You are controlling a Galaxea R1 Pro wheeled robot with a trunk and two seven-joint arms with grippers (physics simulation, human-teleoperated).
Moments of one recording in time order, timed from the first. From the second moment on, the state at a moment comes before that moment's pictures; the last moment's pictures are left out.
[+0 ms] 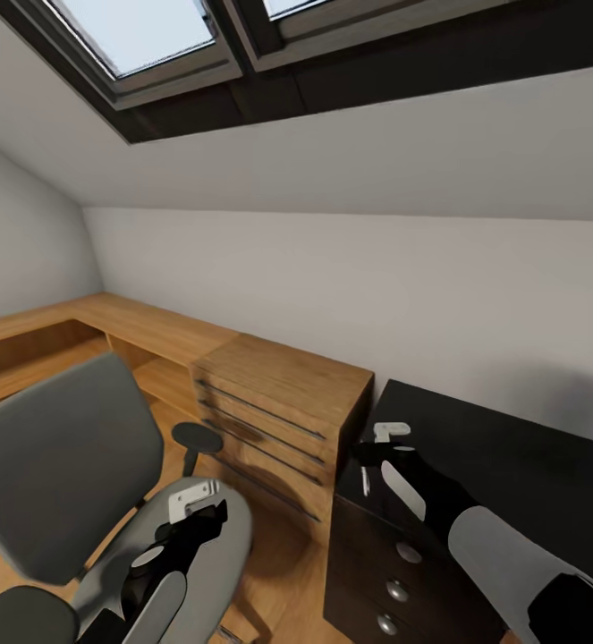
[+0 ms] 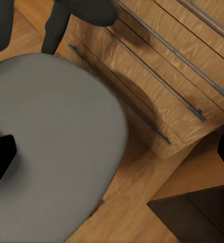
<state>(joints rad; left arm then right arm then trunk) -0.18 0.10 -0.40 -1.52 0.72 0.42 0.71 -0.82 -0.07 0.61 -0.58 -0.64 0.33 -0.25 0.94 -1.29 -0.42</state>
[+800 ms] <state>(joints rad) -0.18 0.10 -0.39 -1.57 0.73 0.42 0.71 -0.82 0.02 0.60 -0.46 -0.64 0.44 -0.26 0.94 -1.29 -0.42</state>
